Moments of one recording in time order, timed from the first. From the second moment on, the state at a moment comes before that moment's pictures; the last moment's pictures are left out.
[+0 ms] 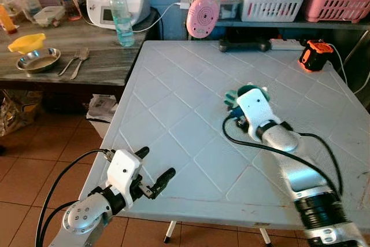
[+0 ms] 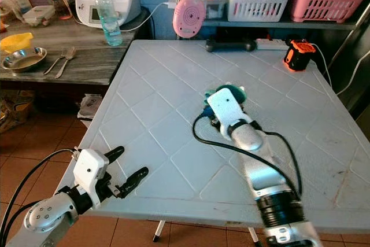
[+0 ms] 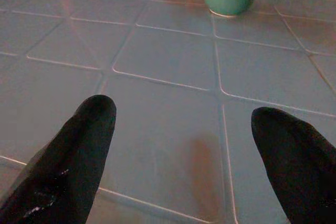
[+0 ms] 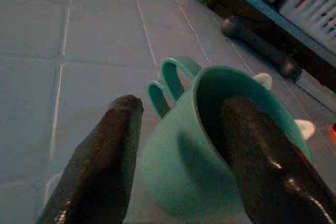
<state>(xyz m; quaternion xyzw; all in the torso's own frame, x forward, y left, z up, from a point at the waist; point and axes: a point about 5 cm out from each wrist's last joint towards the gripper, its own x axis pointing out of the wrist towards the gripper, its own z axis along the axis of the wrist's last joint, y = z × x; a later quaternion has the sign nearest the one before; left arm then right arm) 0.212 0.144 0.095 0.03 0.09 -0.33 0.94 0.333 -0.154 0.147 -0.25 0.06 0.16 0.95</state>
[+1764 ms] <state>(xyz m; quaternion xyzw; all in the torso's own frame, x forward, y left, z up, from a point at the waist) 0.224 0.134 0.134 -0.04 0.02 -0.41 0.91 0.350 -0.159 0.186 -0.32 0.02 0.53 0.79</state>
